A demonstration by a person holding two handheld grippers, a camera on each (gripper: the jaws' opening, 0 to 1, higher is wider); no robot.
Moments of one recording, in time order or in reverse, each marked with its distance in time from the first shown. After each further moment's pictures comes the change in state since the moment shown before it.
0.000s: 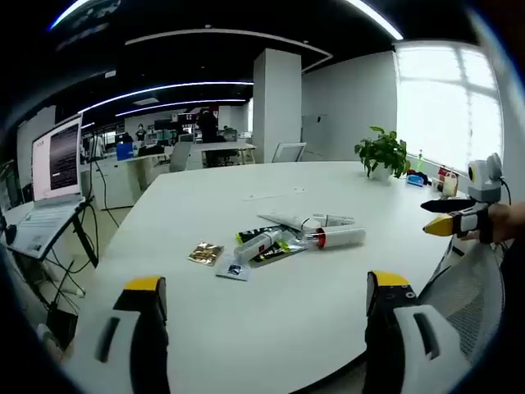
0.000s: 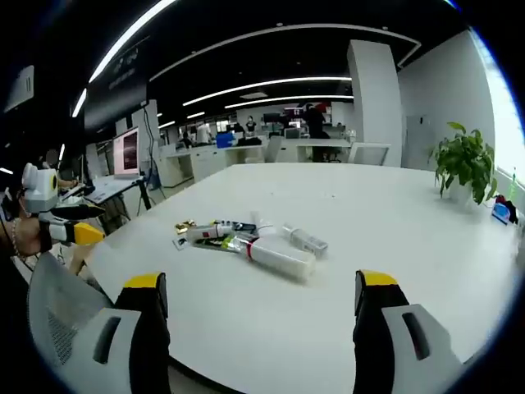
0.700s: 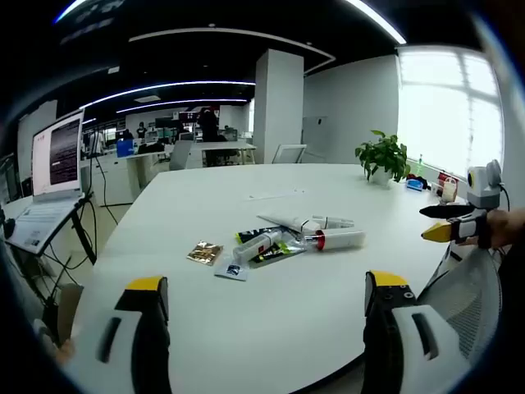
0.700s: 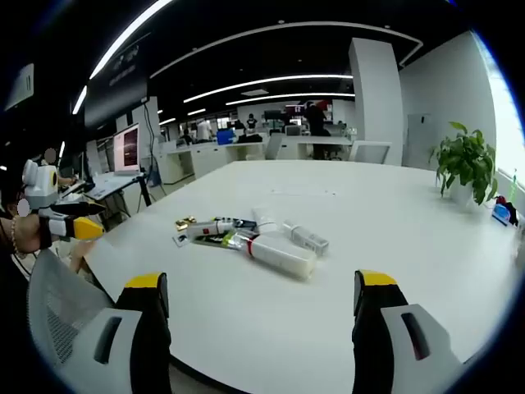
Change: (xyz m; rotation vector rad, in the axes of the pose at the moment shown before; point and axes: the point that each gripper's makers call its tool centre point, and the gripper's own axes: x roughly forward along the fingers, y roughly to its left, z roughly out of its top) left arm 0.000 0.002 0.001 -0.025 -0.005 -0.005; right arm 0.001 0.001 -0.002 -0.006 0.017 0.002
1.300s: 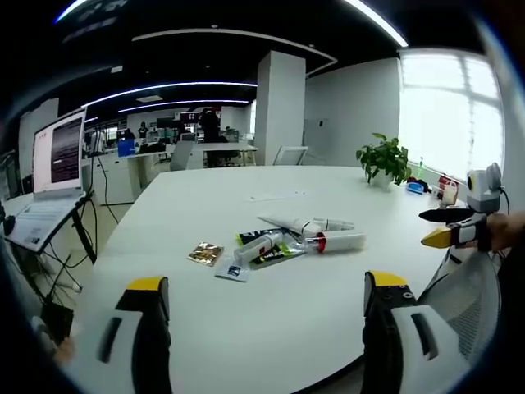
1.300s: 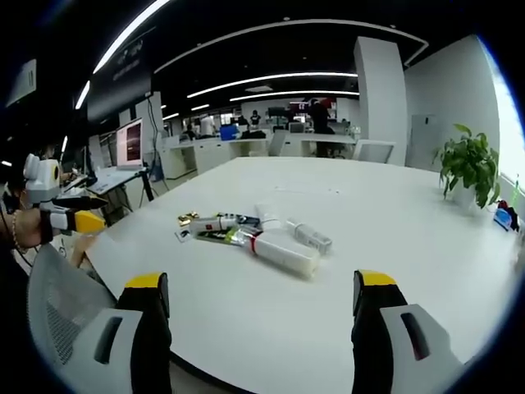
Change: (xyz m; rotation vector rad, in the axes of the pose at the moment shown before) left arm -0.001 0.000 0.002 -0.012 -0.009 0.001; right arm 0.002 0.005 -0.003 -0.022 0.020 0.016
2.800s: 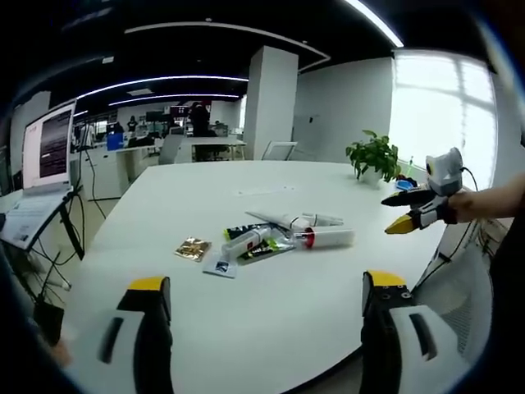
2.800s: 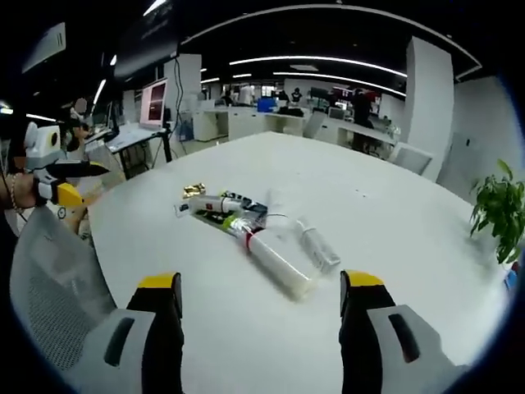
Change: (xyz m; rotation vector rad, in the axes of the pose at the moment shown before) left arm 0.005 -0.009 -0.006 -0.012 0.029 -0.080; right arm 0.065 -0.020 0.008 -0.212 0.155 0.174
